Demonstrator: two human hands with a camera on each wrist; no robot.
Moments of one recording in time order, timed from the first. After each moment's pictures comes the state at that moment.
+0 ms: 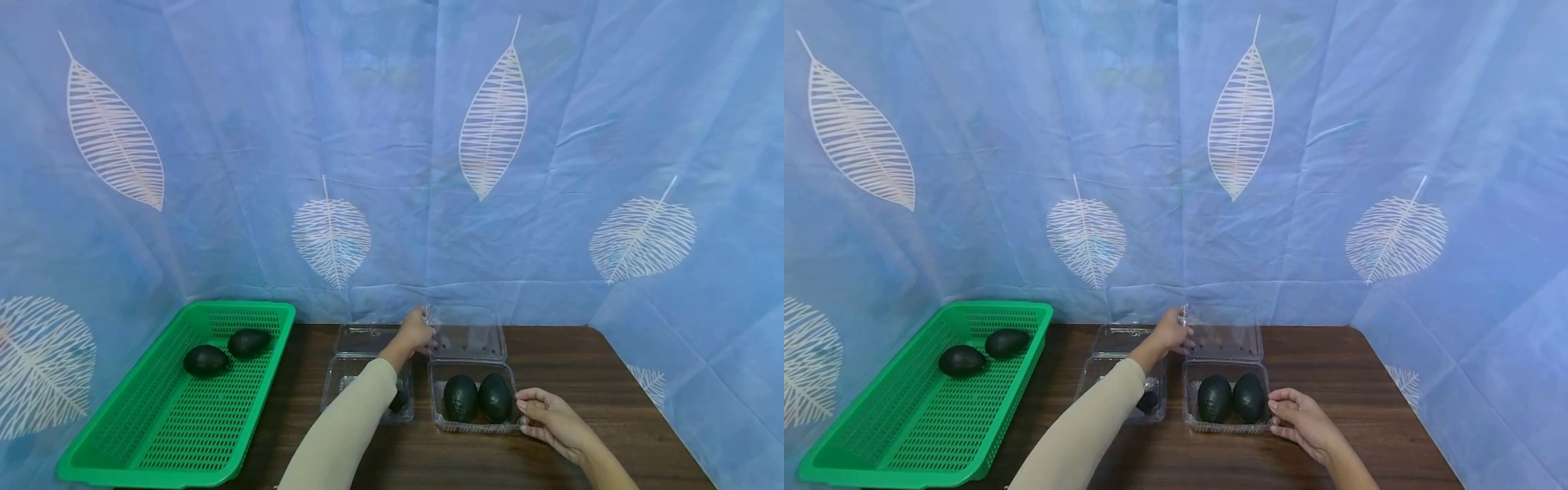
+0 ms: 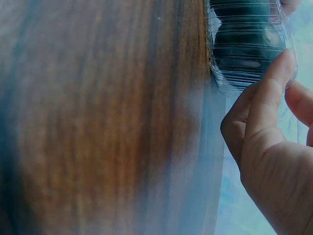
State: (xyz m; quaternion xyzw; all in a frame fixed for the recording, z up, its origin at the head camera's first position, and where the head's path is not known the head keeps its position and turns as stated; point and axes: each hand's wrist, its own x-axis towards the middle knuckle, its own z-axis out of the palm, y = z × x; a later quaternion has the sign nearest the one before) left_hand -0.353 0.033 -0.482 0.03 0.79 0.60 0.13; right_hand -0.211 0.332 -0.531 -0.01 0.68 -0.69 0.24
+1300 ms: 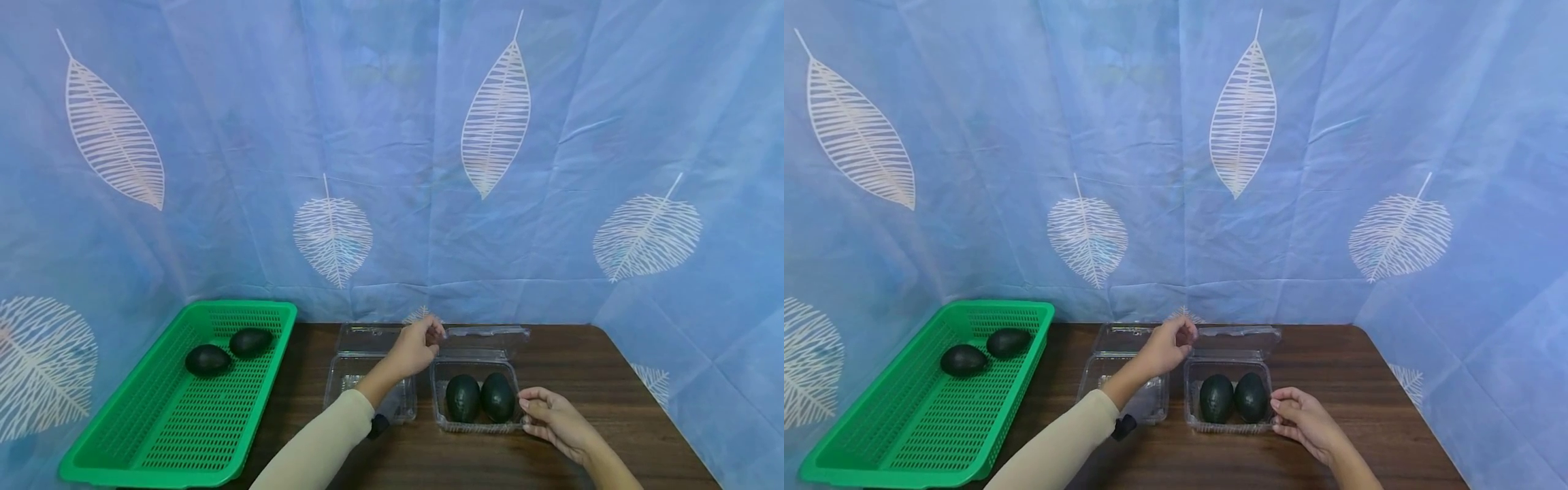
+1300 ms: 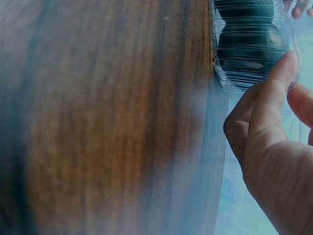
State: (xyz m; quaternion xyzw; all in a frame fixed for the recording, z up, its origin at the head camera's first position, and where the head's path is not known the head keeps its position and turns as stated) left_hand -0.296 0.004 -0.461 0.25 0.84 0.48 0.04; right_hand -0.212 0.331 -0.531 -0.01 0.70 -0.67 0.24
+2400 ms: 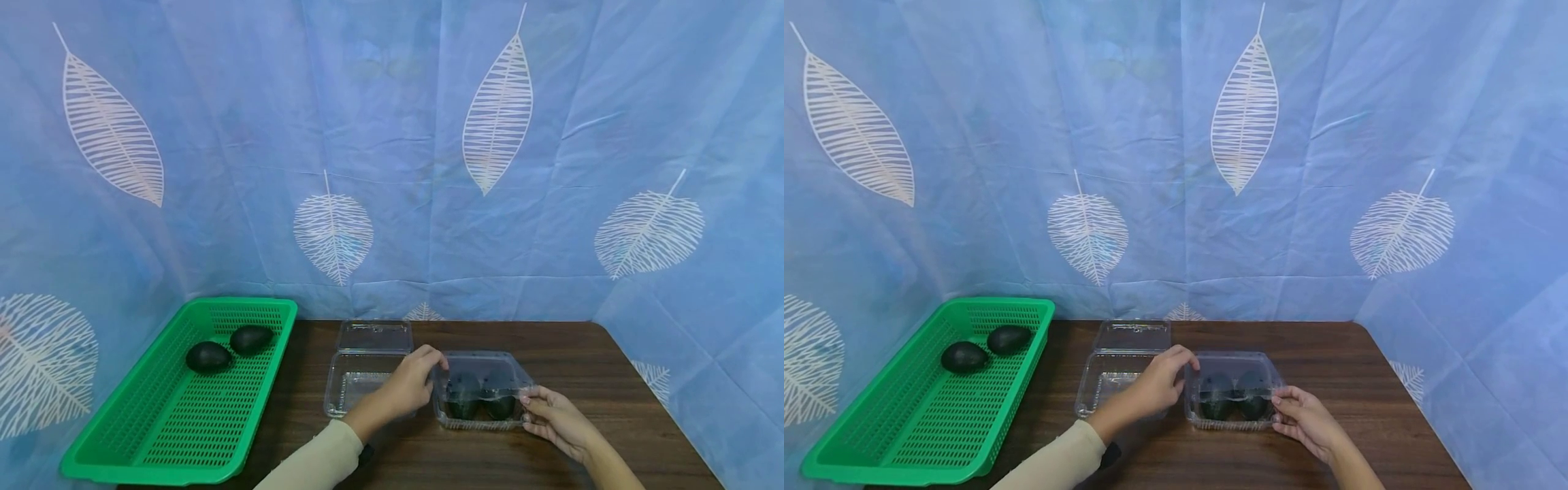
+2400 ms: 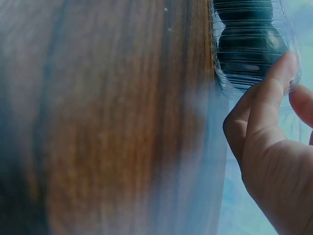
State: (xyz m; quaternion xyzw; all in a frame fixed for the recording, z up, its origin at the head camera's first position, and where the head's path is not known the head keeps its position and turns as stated) left_hand -0.253 -0.007 -0.493 0.36 0.88 0.31 -0.03; right_hand -0.210 0.334 -0.531 -0.02 0.64 -0.72 0.27
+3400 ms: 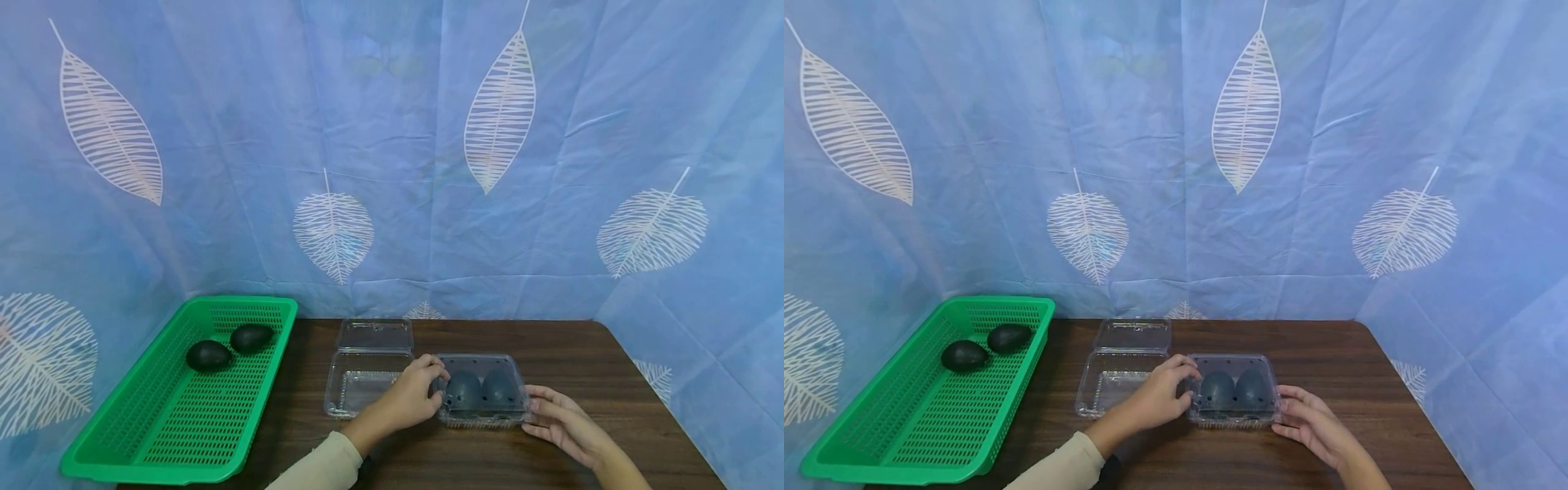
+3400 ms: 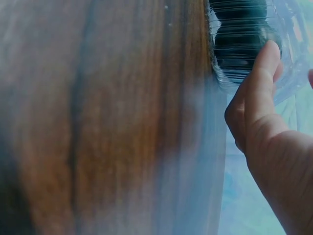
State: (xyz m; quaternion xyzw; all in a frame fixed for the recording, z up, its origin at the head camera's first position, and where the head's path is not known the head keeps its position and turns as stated) left_hand -0.239 -0.006 -0.500 0.35 0.88 0.31 -0.03; right_hand -0.207 0.347 -0.529 -0.08 0.55 -0.77 0.32
